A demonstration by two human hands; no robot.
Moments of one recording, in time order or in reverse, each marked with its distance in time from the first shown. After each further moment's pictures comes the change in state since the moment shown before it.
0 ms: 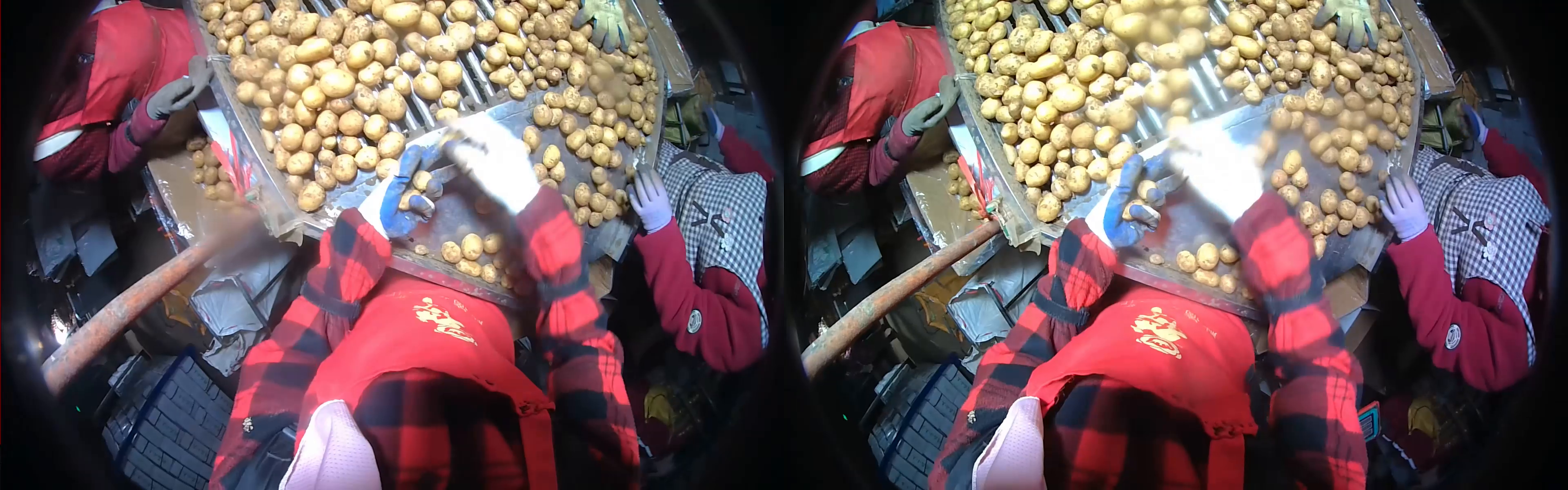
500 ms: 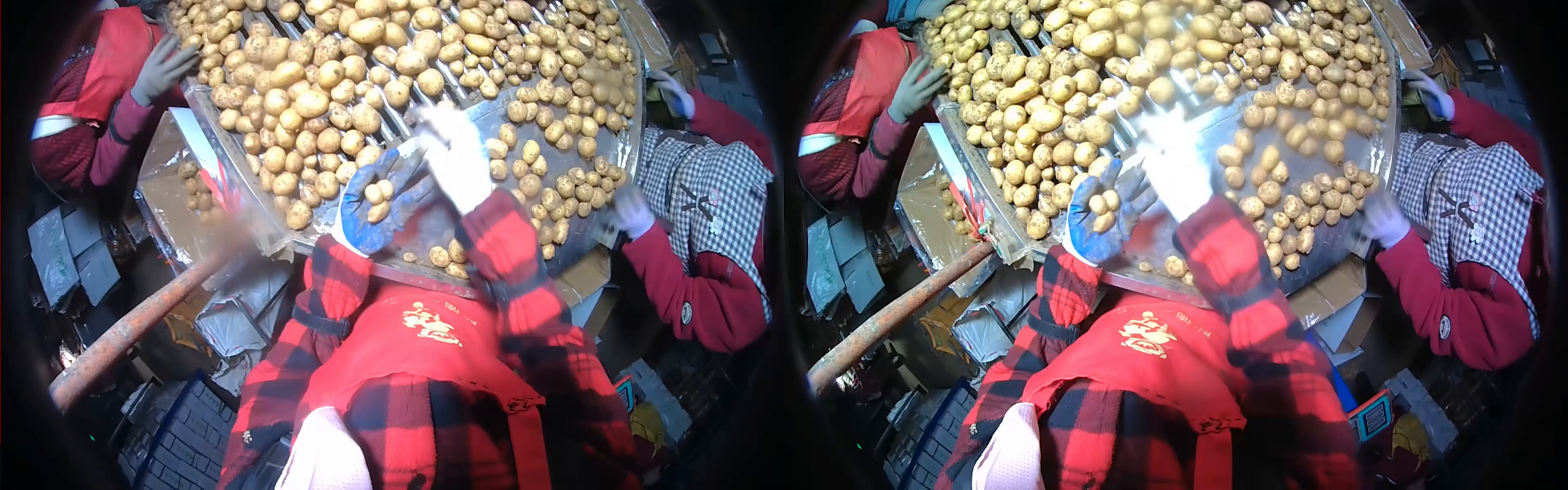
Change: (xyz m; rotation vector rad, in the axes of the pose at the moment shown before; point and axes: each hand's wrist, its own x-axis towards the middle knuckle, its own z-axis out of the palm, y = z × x) left_hand -0.007 -0.006 -0.008 -0.077 -0.104 0.270; right_hand 0.014 0.014 0.043 0.072 0.317 -0.095
